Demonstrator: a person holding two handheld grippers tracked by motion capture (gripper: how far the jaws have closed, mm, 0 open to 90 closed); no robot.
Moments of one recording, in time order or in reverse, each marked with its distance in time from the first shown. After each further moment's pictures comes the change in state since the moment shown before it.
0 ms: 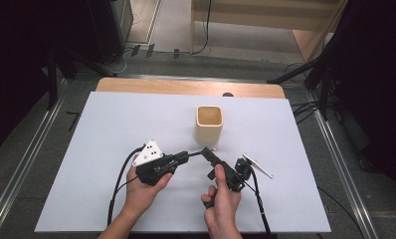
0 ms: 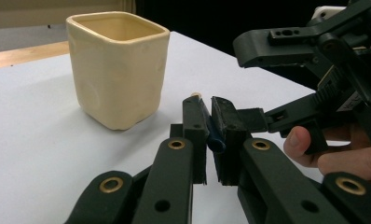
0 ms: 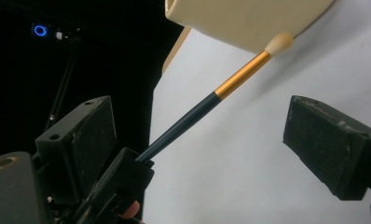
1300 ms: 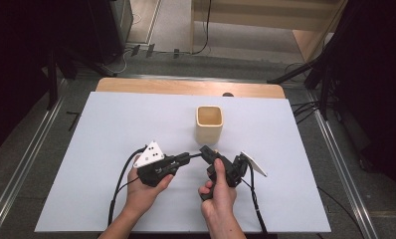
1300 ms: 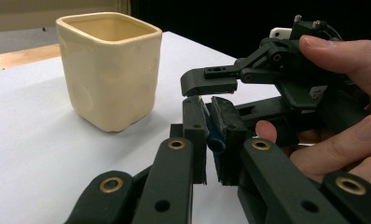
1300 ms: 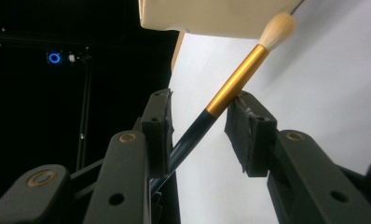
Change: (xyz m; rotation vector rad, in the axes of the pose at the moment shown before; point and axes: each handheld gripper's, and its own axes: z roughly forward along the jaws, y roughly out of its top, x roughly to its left) left arm -0.003 -0.001 0.002 -0.002 -0.016 0.016; right arm -0.012 0.008 0.019 0.040 0.051 0.233
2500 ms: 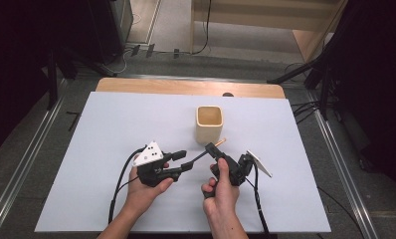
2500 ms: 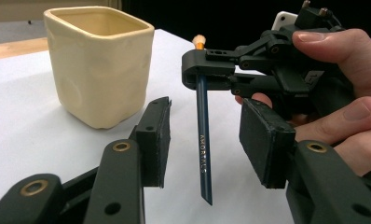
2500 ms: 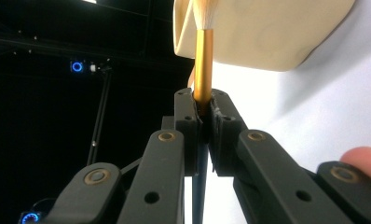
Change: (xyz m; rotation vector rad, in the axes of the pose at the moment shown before) left arm 0.002 -0.001 -0.001 0.006 -0.040 -0.028; right arm 0.005 0.005 -0.009 -0.079 0.077 -0.066
